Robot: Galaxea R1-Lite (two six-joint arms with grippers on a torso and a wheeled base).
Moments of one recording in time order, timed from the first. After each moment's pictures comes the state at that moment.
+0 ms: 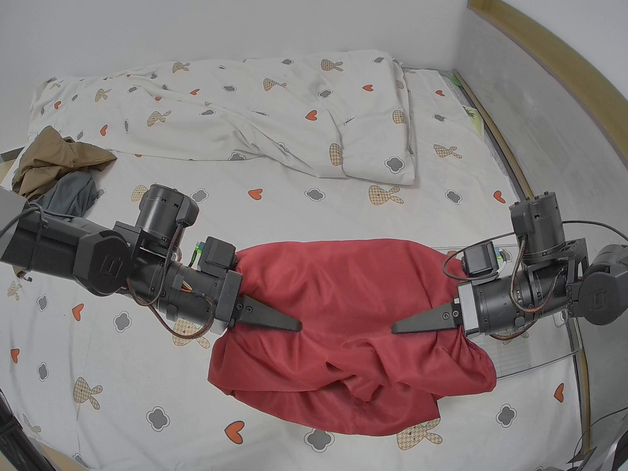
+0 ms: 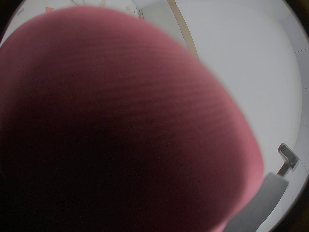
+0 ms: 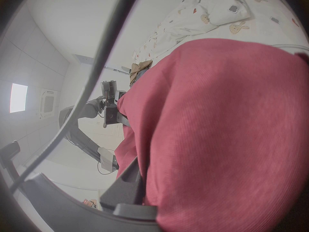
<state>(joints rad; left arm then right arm) -0.37 1.90 -1.12 0.10 -1.04 -0.24 0.47 1.69 -0.85 -0.19 0.78 0.46</state>
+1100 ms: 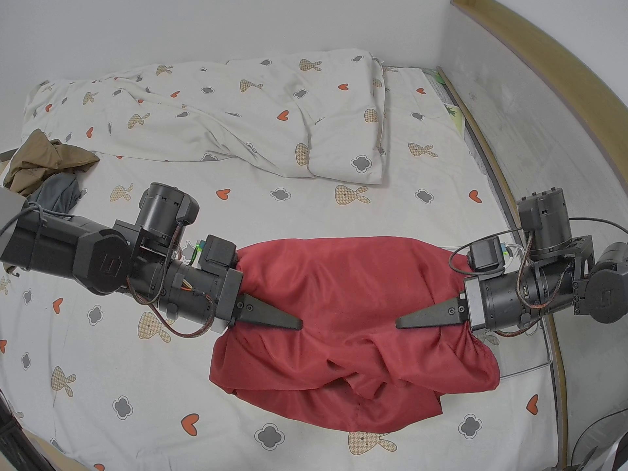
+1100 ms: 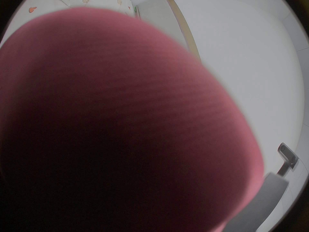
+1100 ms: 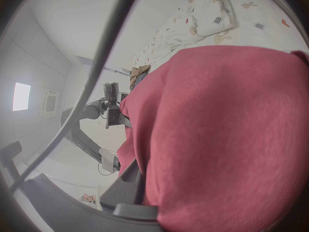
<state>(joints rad) -0.37 1.90 -1.13 0.10 -1.04 -0.25 0.46 1.66 -0.85 -0.19 0.78 0.46</state>
